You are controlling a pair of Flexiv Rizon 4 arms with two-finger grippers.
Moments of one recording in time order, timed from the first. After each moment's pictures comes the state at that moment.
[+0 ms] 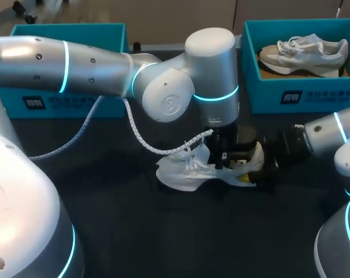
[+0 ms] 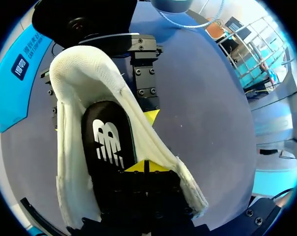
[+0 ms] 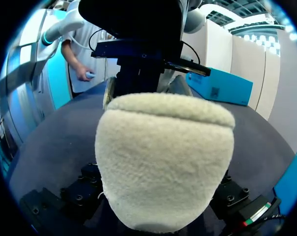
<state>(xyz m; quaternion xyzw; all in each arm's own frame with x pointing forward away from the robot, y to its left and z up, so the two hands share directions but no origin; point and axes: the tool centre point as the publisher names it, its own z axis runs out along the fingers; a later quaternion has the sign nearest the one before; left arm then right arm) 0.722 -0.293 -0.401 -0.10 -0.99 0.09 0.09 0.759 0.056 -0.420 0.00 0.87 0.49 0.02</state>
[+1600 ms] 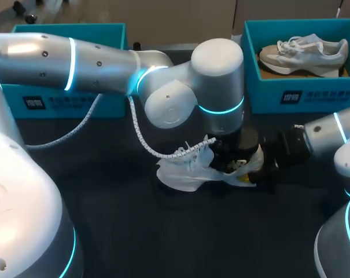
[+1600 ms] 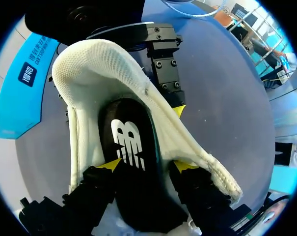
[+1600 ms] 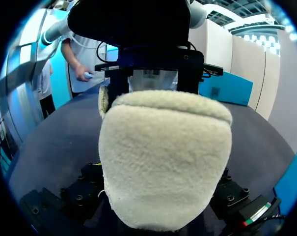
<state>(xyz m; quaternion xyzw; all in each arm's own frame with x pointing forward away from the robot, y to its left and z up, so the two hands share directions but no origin) 0.749 -0.298 -0.411 -0.12 -0.99 0.07 0.00 0.760 0.057 -0.421 0.00 0.87 0.49 0.02</state>
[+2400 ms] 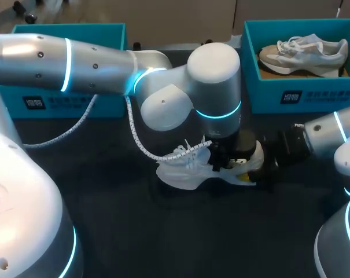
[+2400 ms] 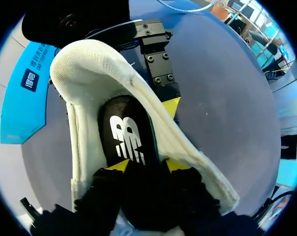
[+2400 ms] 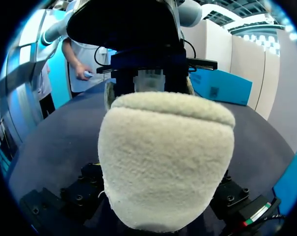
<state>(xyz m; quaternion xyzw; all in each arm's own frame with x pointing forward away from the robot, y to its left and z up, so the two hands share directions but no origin) 0.754 -0.293 -0.410 -0.14 -0.99 0.07 -0.03 0.763 0.056 -0.421 0.00 0.87 0.49 0.02</state>
